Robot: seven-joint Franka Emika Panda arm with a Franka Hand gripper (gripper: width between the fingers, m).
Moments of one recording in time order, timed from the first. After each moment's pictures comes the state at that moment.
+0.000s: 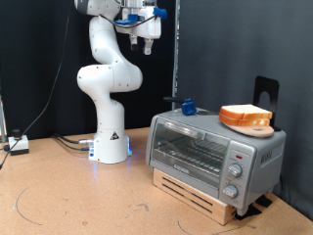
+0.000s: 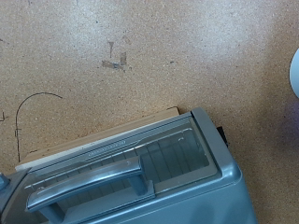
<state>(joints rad) -0.04 -0.77 0.02 -2.35 0.03 1.58 2.31</state>
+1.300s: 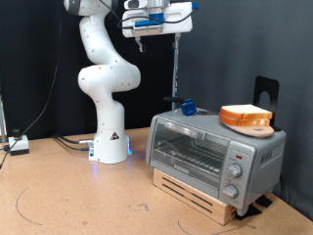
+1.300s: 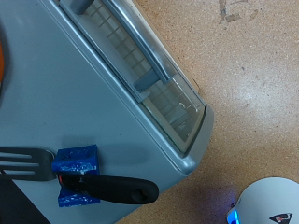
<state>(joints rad) 0.22 -0.78 -0.09 -2.36 0.09 1.64 1.25</state>
